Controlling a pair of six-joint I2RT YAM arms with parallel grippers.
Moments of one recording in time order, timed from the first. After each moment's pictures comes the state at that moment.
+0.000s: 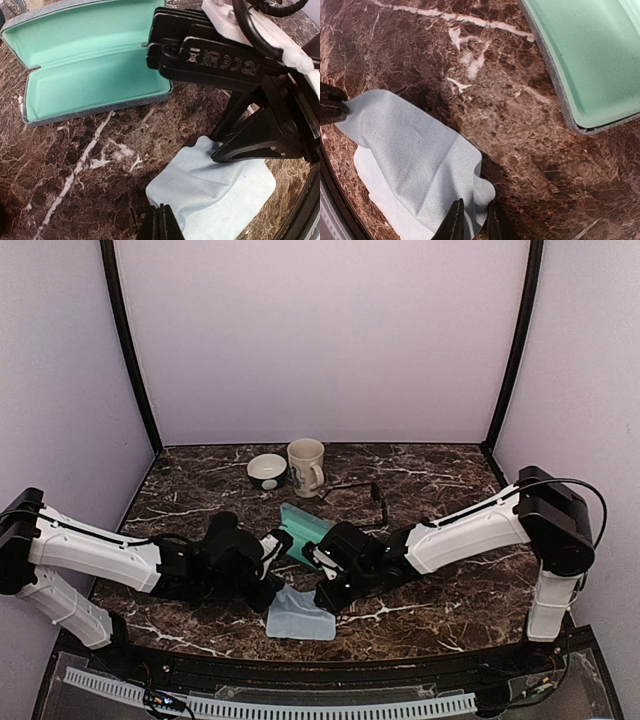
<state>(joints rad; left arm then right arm) -1.11 1.41 0.65 -0.07 -0.19 -0.33 1.14 1.88 1.07 -0.19 -0.09 0.45</state>
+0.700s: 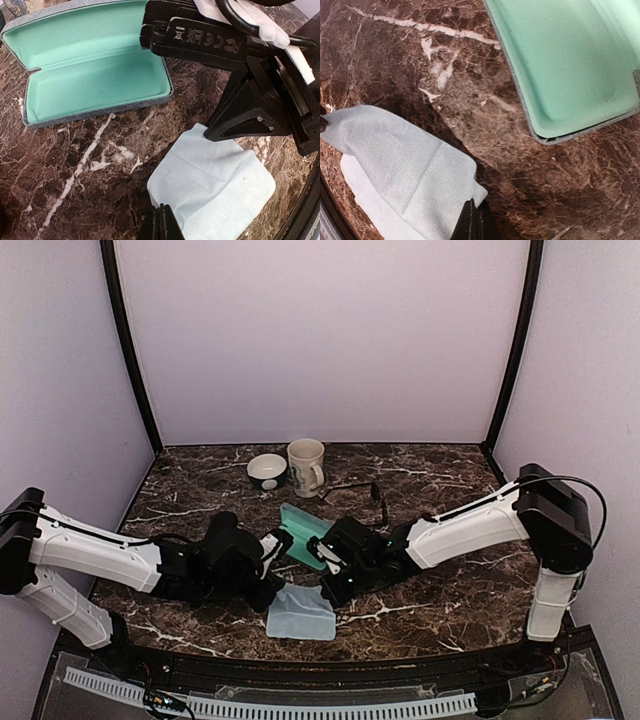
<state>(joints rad) -1.10 1.41 0.65 -0.06 -0.20 -0.33 1.10 1.89 1.08 -0.20 -0.06 0.42</state>
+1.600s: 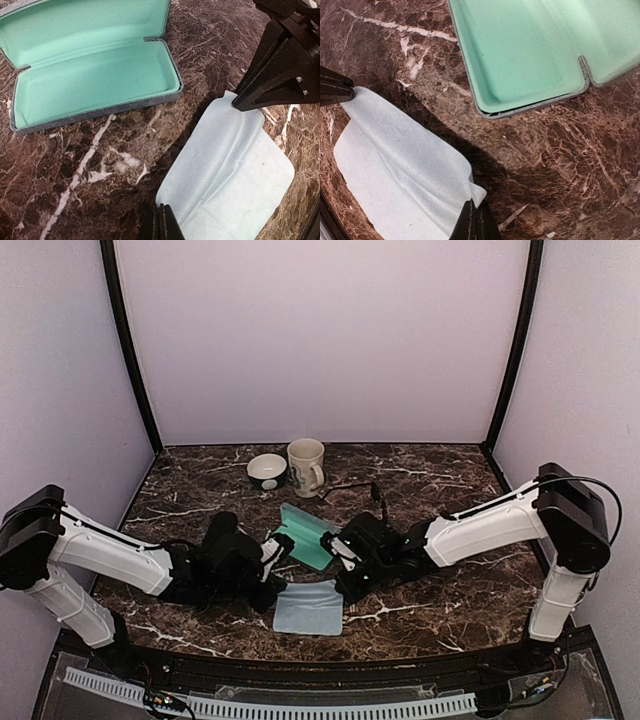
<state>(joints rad) -1.06 1.50 0.59 0.12 -0.15 -0.26 1.07 1.79 0.98 -0.19 -0.02 0.35</state>
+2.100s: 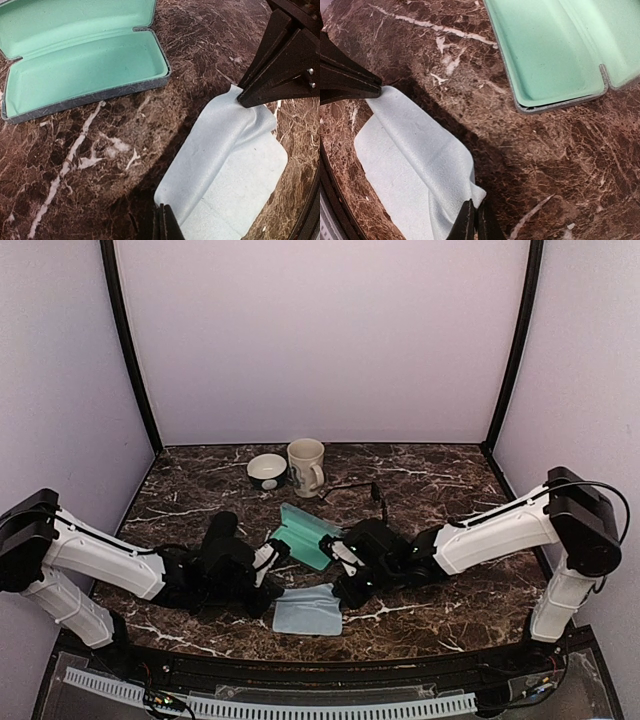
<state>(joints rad) -1.06 1.46 0.52 0.16 -0.10 -0.25 1.10 1.74 0.91 -0.09 -0.05 0.34</state>
